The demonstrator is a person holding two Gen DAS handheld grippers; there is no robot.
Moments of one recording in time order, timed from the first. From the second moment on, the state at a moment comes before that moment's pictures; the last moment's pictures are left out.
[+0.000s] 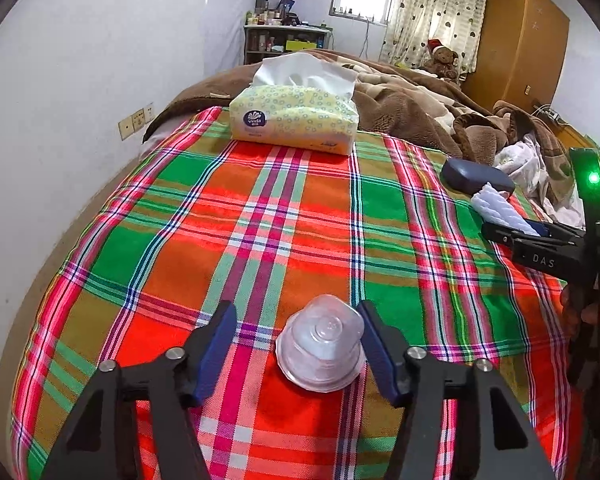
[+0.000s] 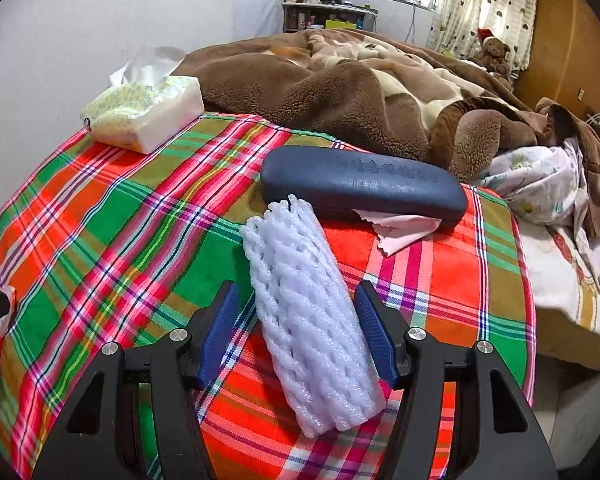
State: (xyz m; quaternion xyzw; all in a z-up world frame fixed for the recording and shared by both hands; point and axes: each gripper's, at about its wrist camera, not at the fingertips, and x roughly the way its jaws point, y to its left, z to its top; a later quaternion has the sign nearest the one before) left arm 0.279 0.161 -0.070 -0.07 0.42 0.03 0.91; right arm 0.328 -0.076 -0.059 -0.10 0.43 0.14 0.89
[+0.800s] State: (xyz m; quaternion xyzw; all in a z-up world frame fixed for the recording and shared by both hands) left arm 0.249 0.143 -0.047 -0.07 0.40 0.00 0.92; right arm 0.293 -0.077 -0.028 -0.07 0.40 0.15 0.90
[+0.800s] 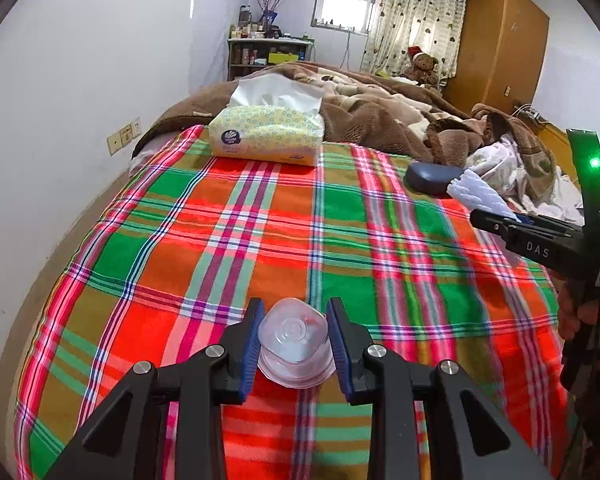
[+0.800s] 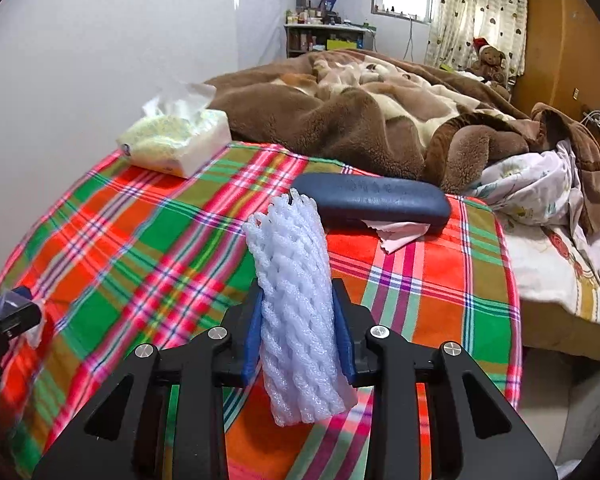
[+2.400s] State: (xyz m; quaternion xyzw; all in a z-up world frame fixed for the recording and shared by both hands) left arm 0.103 -0.085 0.039 0.02 0.30 -0.26 0.92; right arm 0.070 -0.236 0.035 0.07 0.29 0.00 0.95
